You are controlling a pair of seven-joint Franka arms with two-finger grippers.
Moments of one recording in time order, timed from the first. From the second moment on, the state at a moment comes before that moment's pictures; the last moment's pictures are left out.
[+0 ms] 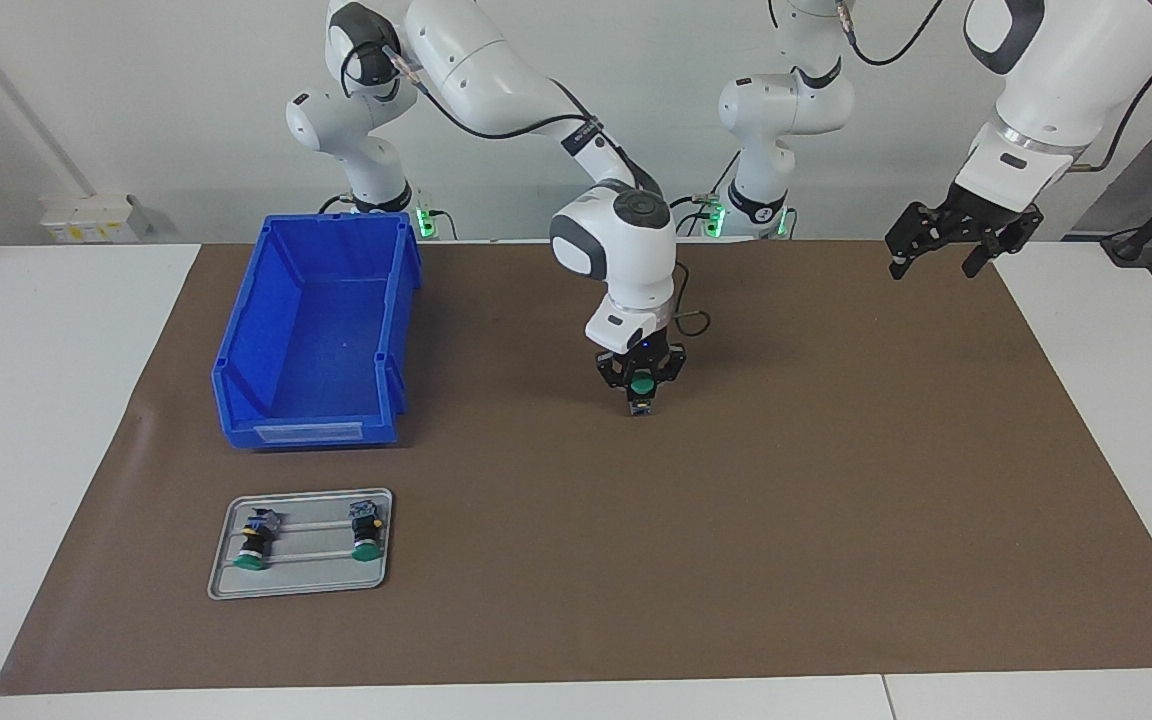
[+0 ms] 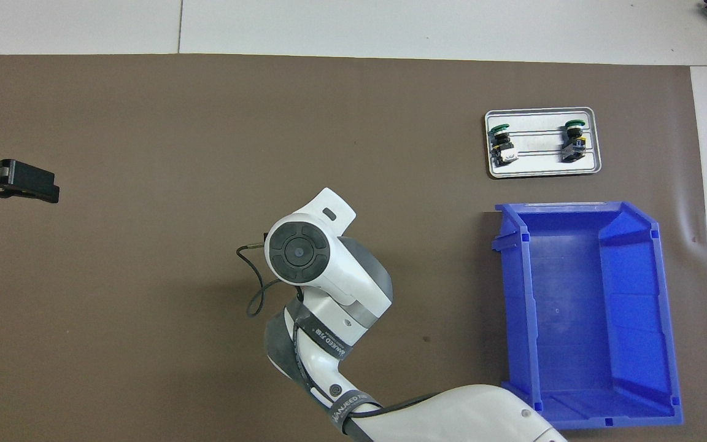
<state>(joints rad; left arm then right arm) -0.05 0.00 -0.01 -1.55 -0.01 1.55 0.00 0.74 0.51 -0.03 -1.60 -0.07 2.30 0.76</state>
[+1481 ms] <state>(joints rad) -0.05 0.00 -0.01 -1.55 -0.01 1.55 0.00 0.00 -0.16 -0.02 -2.43 0.07 2.41 -0.07</state>
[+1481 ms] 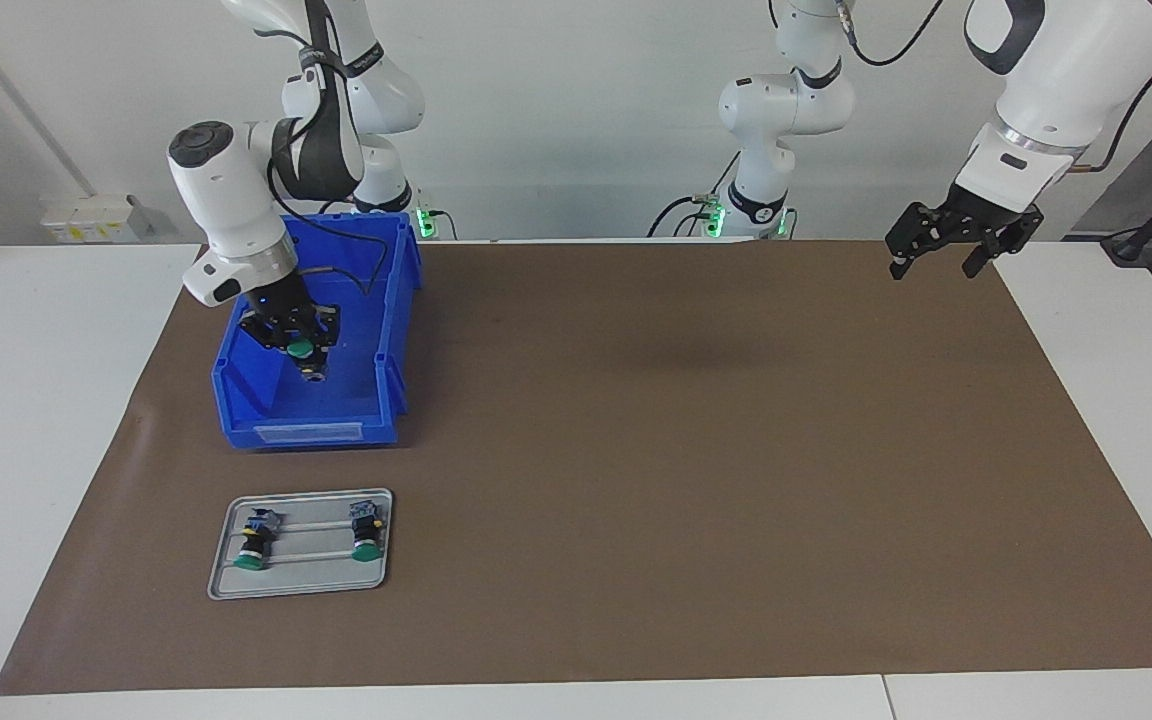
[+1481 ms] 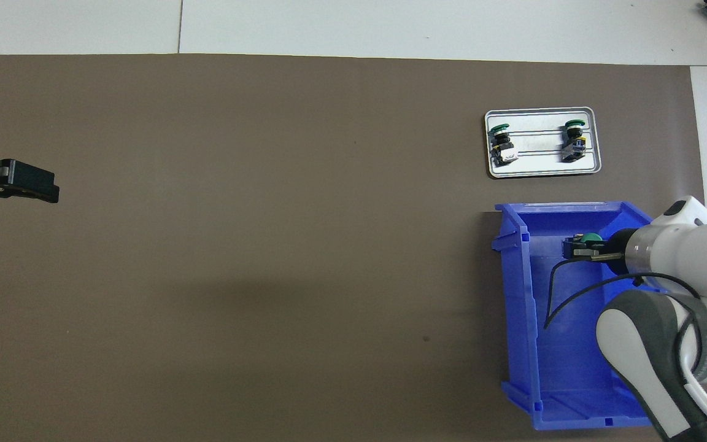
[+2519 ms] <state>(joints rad) -0.05 0.00 -0.01 -1.55 -0.01 1.55 0.00 -0.01 -0.13 -0.03 -2.23 0.10 2.28 -0.07</state>
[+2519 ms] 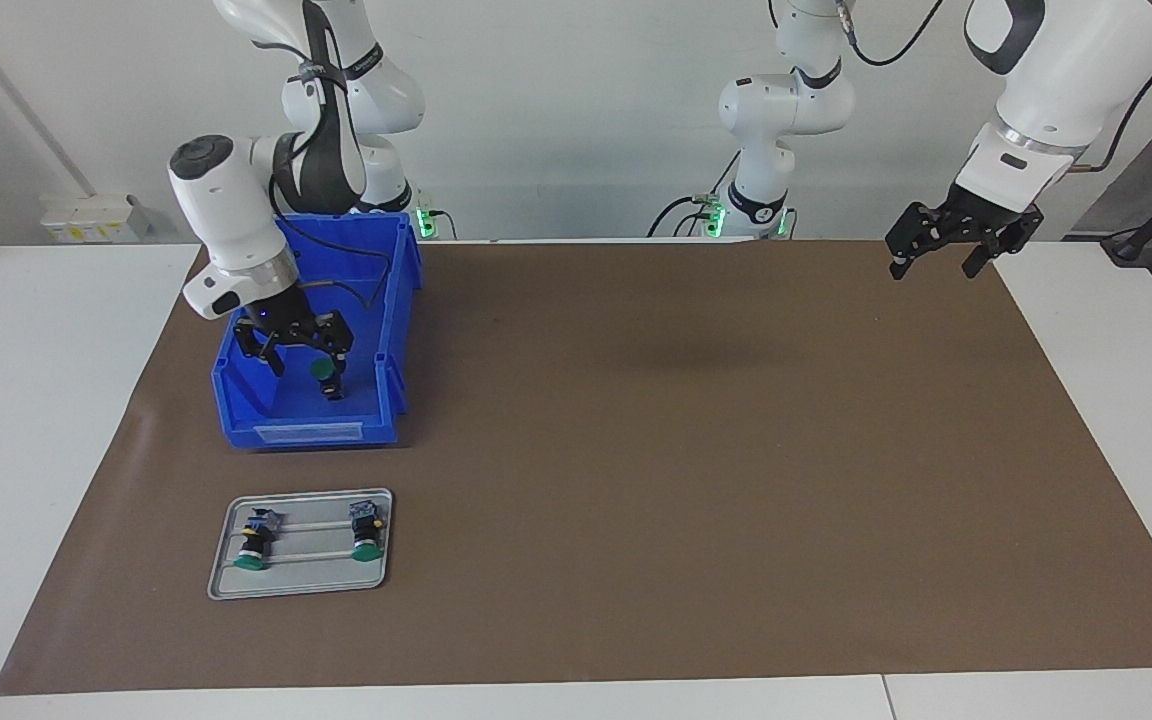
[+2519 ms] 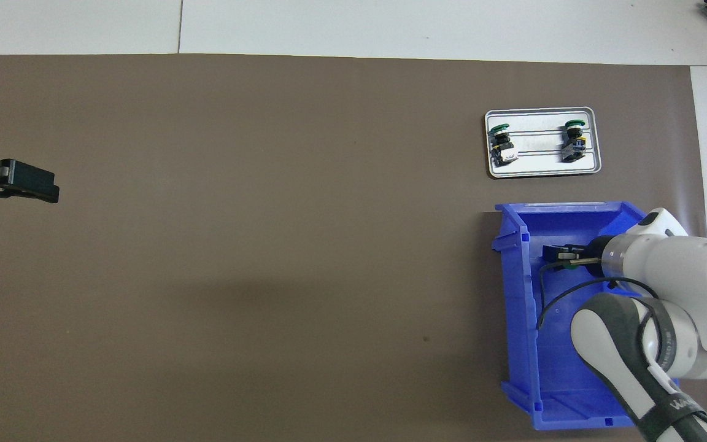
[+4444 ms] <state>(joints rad) -0.05 0.00 -0.01 -1.55 -0.01 1.55 0.00 0.01 -0.07 0.00 -1.61 -0.04 1.53 0.07</state>
